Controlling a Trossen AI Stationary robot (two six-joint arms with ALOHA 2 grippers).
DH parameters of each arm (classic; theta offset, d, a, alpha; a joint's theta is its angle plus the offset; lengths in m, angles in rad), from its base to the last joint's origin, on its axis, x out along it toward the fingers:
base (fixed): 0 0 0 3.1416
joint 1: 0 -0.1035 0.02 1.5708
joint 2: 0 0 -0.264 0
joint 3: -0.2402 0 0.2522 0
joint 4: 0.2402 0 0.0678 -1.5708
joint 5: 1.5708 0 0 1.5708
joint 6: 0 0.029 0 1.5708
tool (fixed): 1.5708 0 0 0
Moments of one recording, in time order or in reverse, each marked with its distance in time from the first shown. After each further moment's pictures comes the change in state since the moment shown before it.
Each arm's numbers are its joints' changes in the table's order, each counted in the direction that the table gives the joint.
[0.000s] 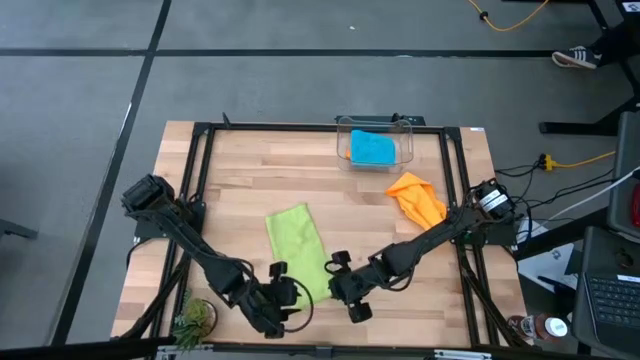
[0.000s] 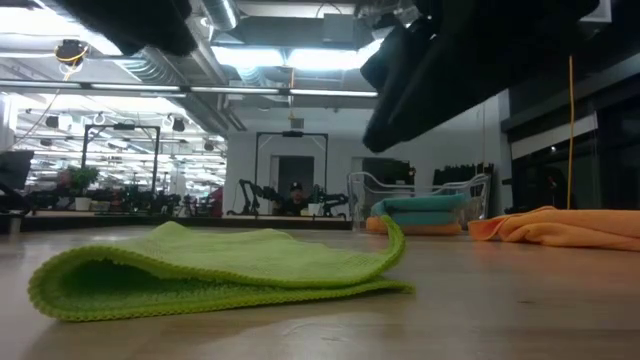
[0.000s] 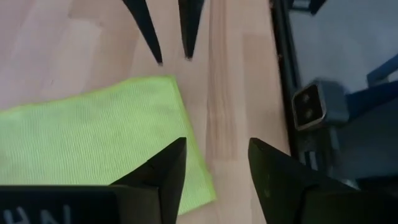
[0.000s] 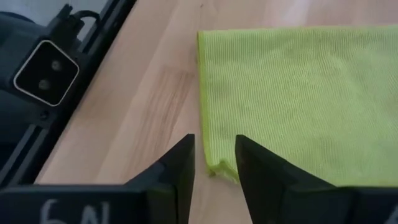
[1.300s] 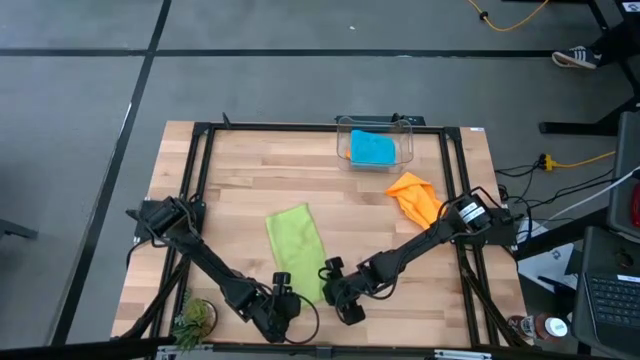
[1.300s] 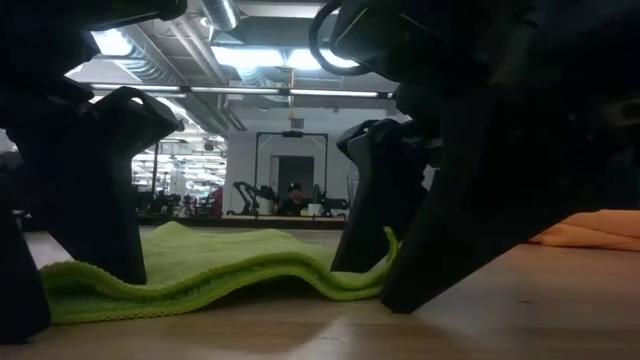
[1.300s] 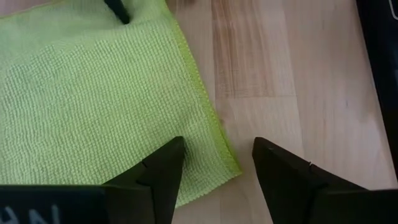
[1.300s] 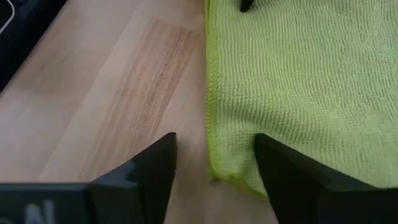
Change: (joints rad) left arm 0.018 0.257 -0.003 -0.023 0.038 0.031; right arm 0.018 0.211 -0.005 -0.092 -0.005 -0.061
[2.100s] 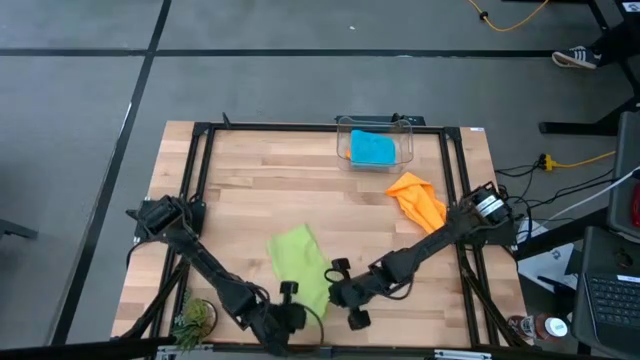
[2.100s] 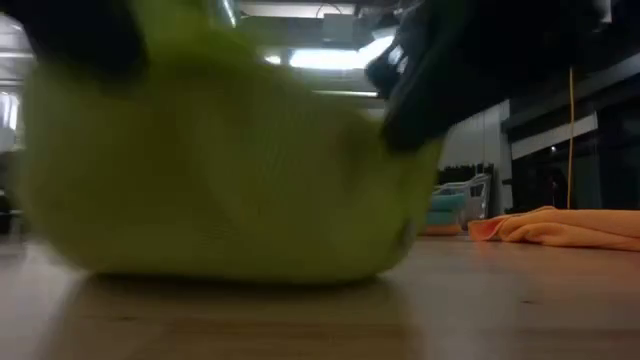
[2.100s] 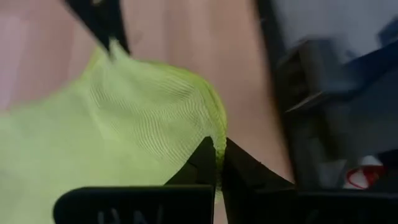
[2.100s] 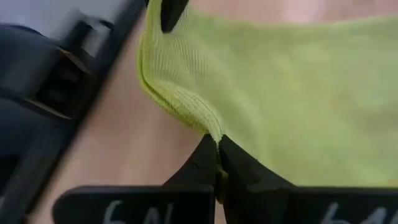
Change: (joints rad) left arm 0.020 -0.034 -0.134 -0.002 -0.024 0.068; right arm -0.054 -0.155 0.009 0.016 0.032 0.111
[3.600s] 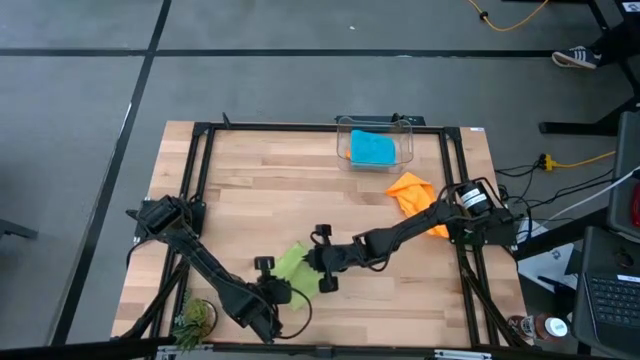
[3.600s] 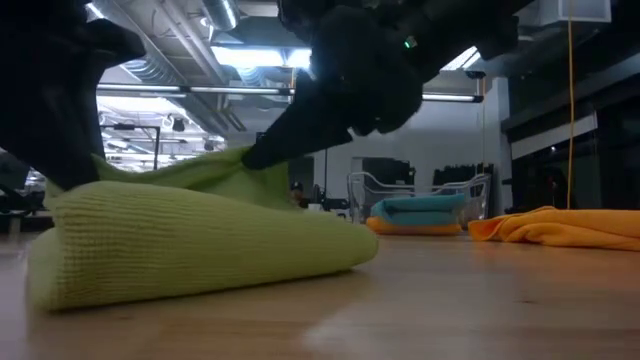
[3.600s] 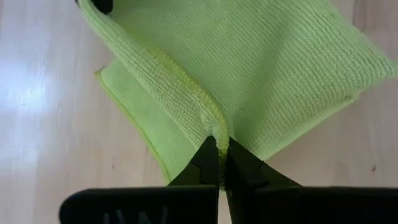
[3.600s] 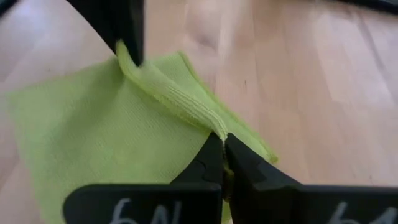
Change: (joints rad) left arm 0.003 0.001 -0.065 0.660 -0.105 -0.278; right arm 0.202 0.060 -0.003 -0.237 0.177 -0.205
